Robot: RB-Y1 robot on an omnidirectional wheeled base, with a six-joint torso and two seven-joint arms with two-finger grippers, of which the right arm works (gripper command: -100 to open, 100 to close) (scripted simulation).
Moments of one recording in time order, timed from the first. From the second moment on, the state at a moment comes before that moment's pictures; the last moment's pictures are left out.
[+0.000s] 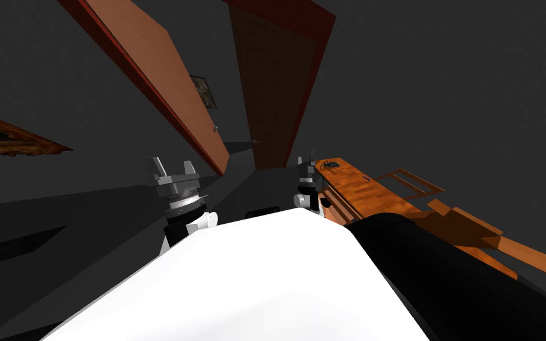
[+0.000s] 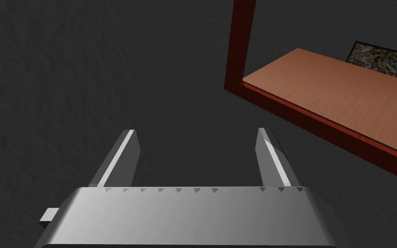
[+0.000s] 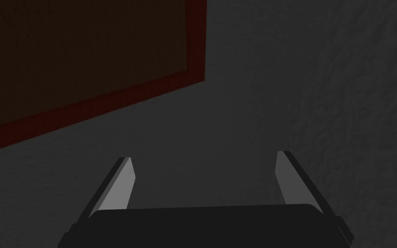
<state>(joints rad) 0.49 -0.02 0.02 -2.29 -0.11 -0.35 0.03</state>
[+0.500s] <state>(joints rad) 0.45 -0.04 0.01 -2.19 -0.11 -0.38 0.03</state>
